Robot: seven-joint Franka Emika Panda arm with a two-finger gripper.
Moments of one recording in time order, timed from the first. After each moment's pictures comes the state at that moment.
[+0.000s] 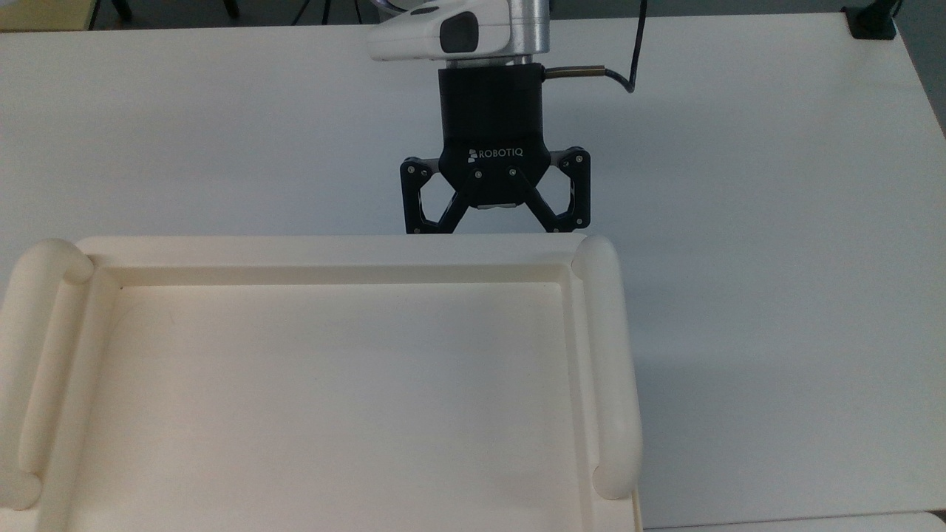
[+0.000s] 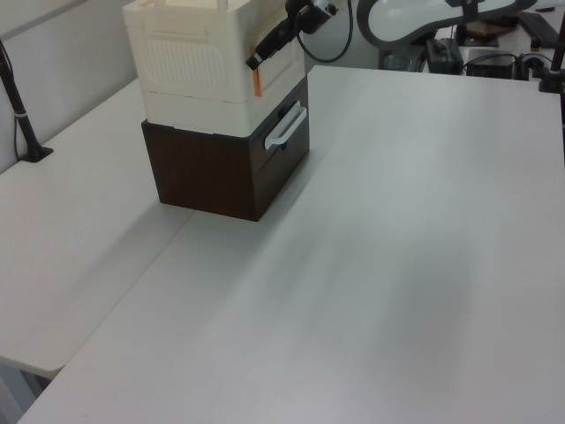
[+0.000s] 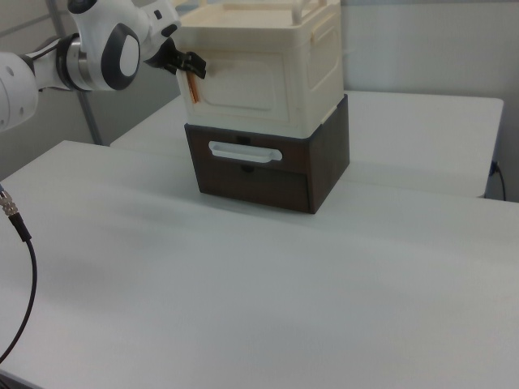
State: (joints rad) arm 0.29 0.42 -0.15 -1.34 0.01 2.61 0.13
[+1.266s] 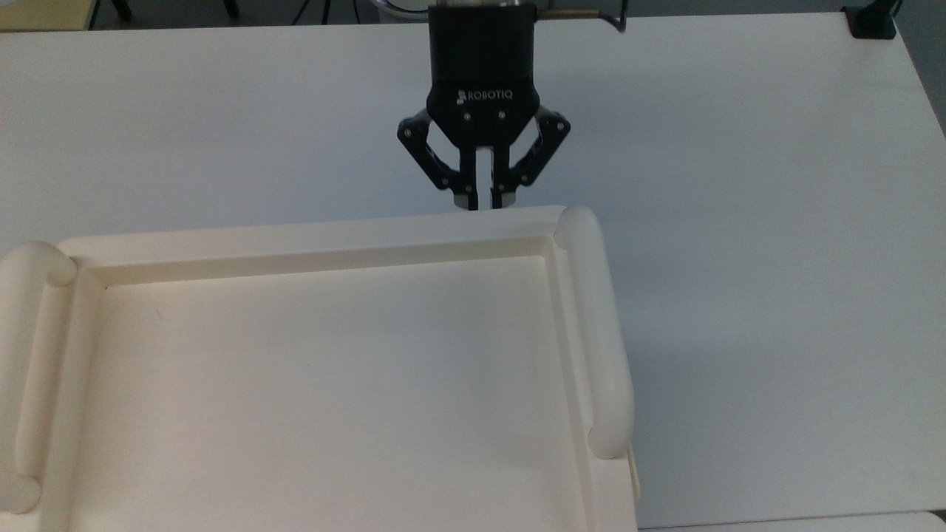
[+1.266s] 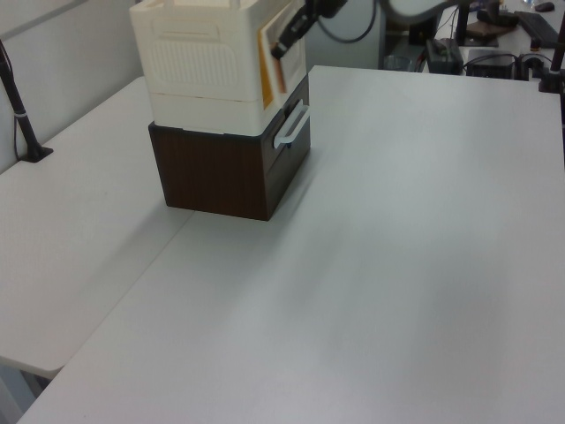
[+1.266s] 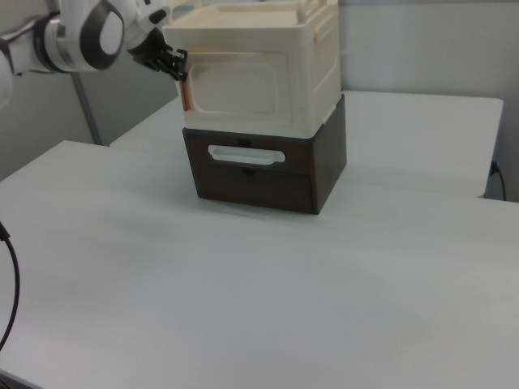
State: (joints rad) arm 0.30 0.29 -0.16 -1.39 -0.02 2.38 0.09
